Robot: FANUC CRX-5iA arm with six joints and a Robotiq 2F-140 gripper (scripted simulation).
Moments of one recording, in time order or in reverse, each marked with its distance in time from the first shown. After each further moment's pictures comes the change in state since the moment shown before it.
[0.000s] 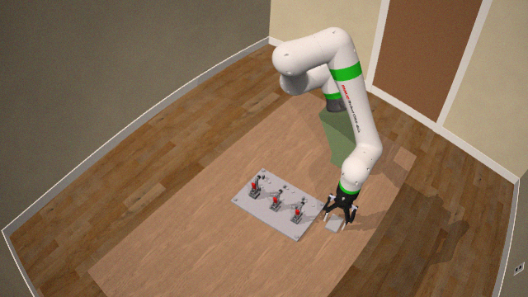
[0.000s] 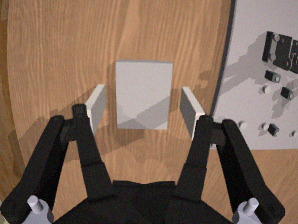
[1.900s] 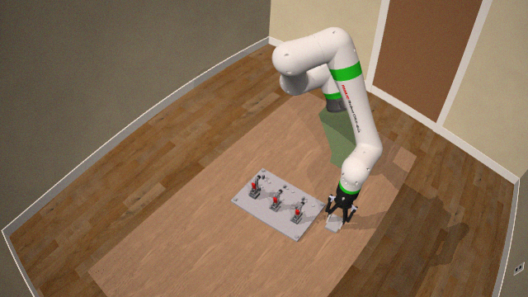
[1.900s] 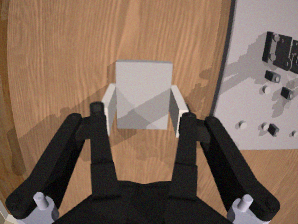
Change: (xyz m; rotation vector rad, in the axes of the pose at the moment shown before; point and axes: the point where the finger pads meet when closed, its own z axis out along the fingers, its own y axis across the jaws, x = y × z) arm 0.000 0.000 0.000 0.000 0.000 0.000
